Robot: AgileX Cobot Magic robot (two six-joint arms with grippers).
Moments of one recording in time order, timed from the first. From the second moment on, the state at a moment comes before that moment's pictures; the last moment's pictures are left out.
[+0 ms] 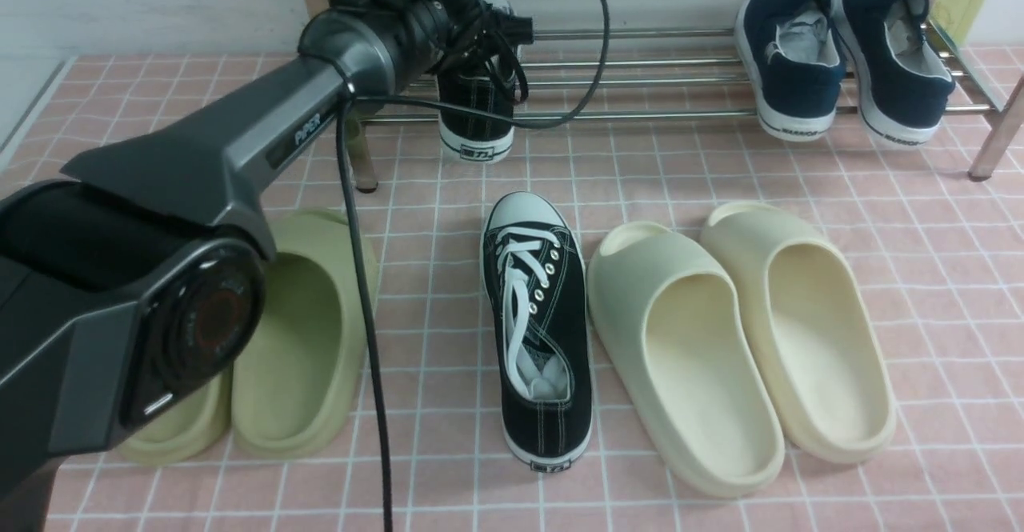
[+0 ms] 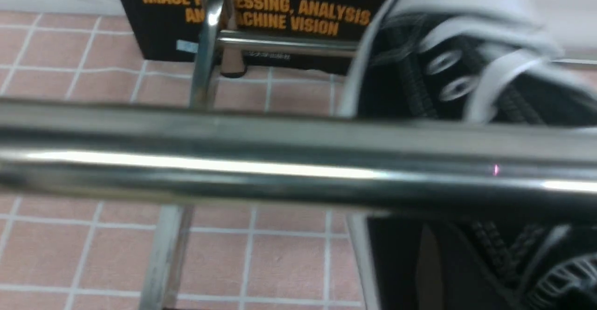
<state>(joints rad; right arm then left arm) -0.05 -0.01 0.02 0.05 0.37 0.04 -0.46 2.33 -2.18 0.59 0.58 -0.81</state>
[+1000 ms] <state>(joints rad) -0.05 -0.01 0.02 0.05 0.37 0.04 -0.48 2.27 -2.19 -0.02 1.13 -0.10</state>
